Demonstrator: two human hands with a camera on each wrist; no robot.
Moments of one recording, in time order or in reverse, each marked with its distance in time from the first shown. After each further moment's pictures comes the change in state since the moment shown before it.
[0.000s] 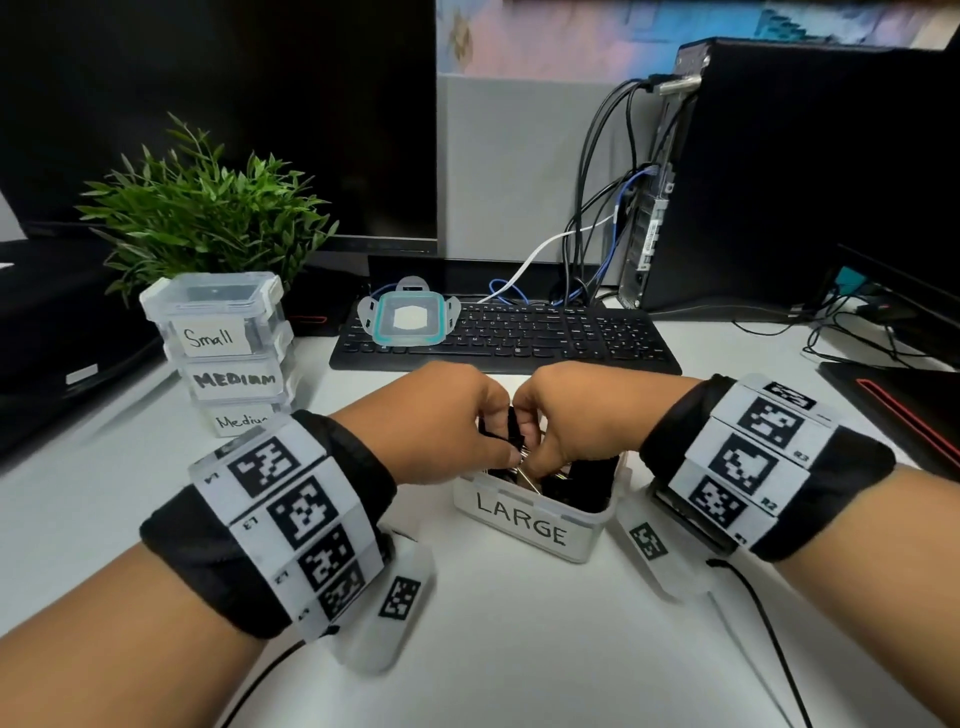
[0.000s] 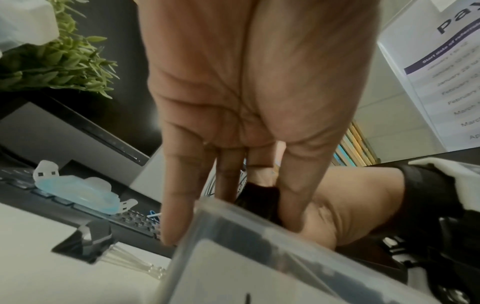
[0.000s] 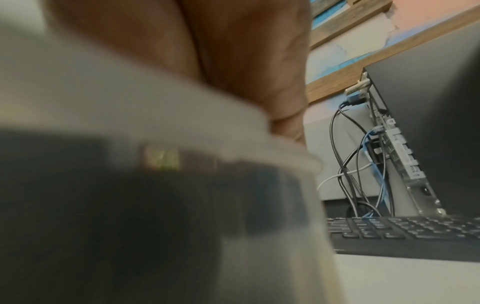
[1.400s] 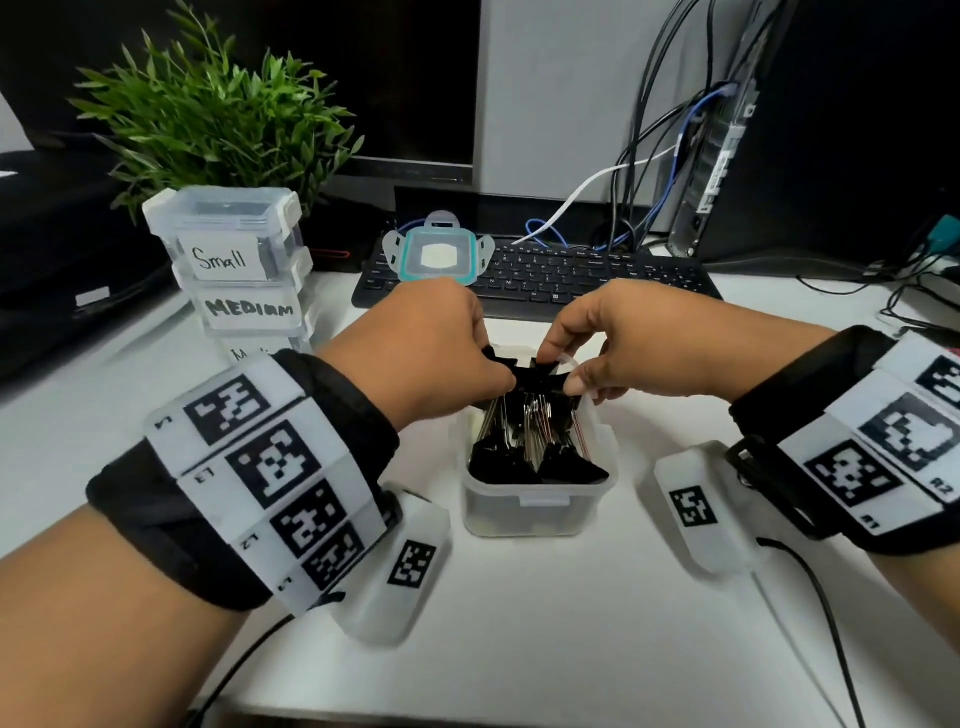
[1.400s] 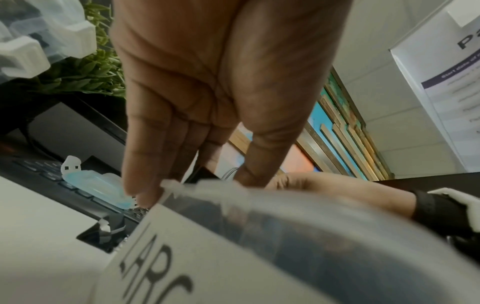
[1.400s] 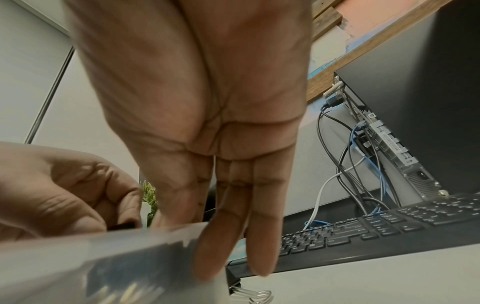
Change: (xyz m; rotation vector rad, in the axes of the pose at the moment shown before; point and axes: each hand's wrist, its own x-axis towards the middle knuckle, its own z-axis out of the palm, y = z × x) left_hand -0.002 -0.015 -0.001 -0.030 0.202 -0.261; right_hand 0.007 0.013 0.001 0.331 0.098 -0.028
